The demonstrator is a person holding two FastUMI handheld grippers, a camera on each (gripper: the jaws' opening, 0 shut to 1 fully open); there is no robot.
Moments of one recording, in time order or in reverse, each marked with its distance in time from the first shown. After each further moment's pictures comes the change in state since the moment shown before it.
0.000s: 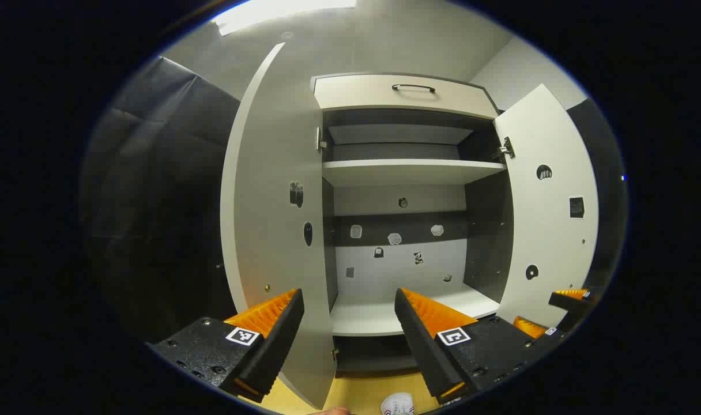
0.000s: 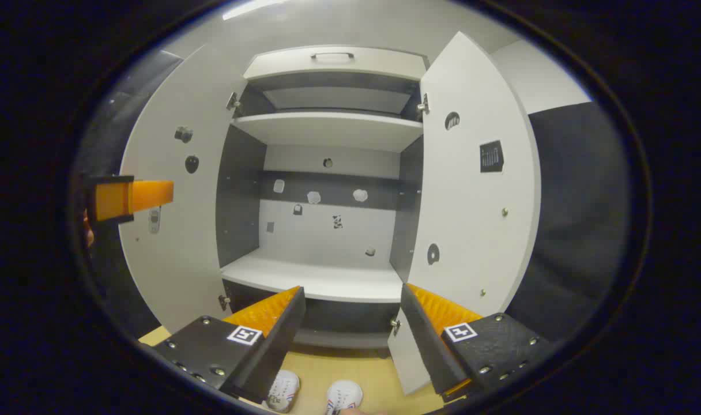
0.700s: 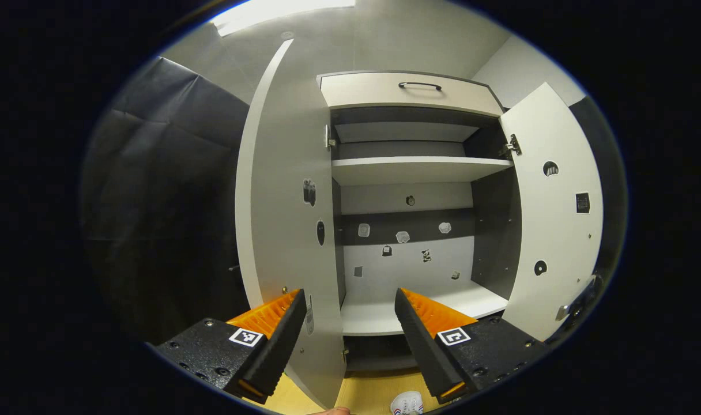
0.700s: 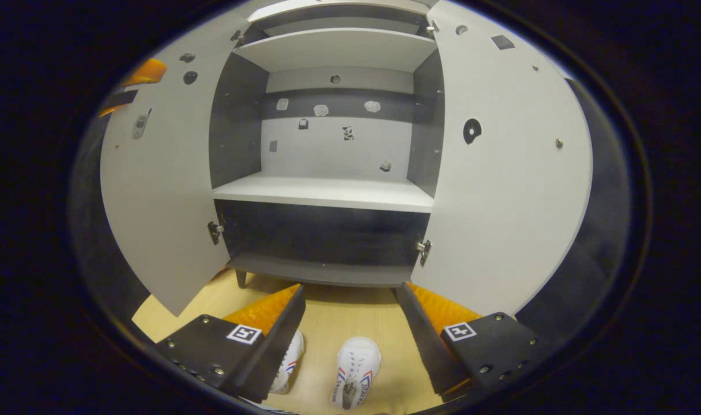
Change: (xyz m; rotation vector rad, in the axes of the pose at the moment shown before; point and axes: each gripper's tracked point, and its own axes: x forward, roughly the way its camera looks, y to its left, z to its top) left arm 0.003 0.015 -0.001 0.018 0.000 0.016; right arm 0.030 0.020 -0.164 0.008 0.308 0.035
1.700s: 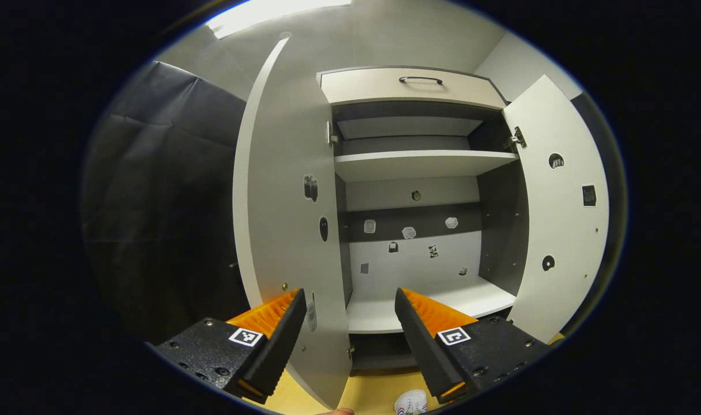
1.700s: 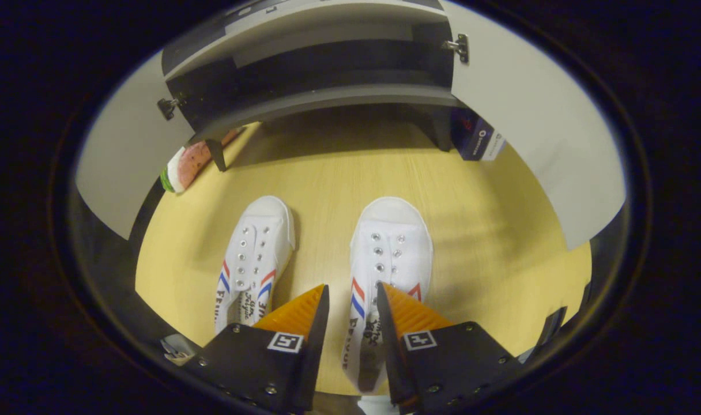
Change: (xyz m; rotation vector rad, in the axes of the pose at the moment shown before) left arm 0.003 0.002 -0.005 0.020 0.015 0.043; right arm 0.042 0.015 -0.257 0.110 0.660 0.089
